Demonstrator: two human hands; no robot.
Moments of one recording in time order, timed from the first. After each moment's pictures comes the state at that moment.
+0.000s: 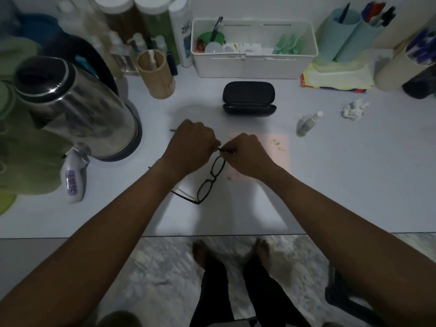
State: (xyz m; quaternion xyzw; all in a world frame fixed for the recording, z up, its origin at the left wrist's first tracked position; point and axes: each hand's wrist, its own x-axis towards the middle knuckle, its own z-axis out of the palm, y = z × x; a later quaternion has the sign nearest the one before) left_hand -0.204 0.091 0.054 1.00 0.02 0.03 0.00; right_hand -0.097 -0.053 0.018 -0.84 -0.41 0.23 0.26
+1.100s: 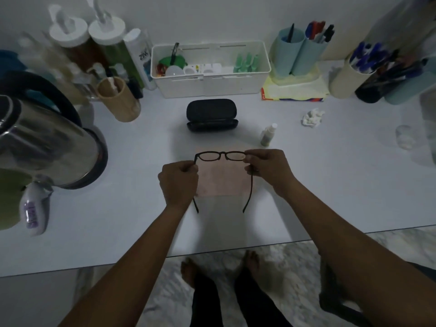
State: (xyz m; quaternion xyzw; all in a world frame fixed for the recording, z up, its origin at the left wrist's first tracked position) left_hand -0.183 -0.003 0.032 0.73 0.48 0.15 0.47; right_hand -0.029 -0.167 0.028 -0.77 -0.04 0.32 0.55
